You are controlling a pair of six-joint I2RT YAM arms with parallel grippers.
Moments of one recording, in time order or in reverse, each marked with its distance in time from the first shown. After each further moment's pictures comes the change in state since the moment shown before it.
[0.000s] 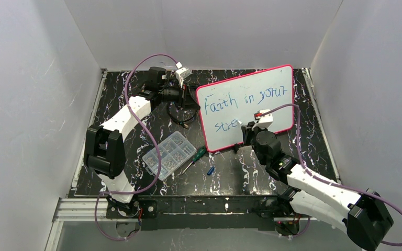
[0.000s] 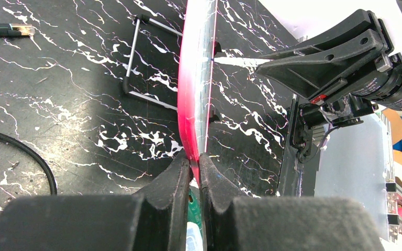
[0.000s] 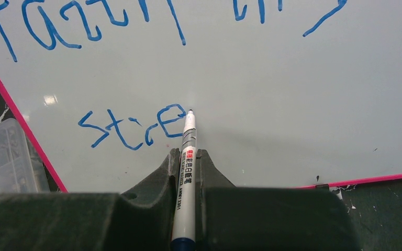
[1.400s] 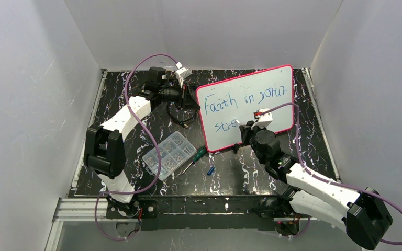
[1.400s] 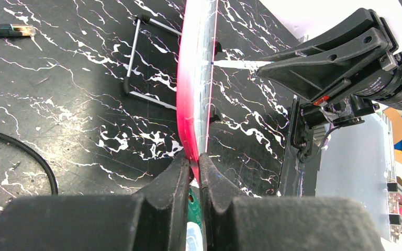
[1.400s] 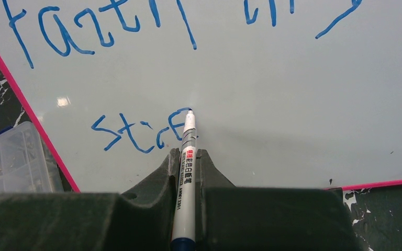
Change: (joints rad) left arm 0.000 0.000 0.000 0.000 0.000 0.004; right arm 0.000 0.018 0.016 0.010 -0.019 0.031
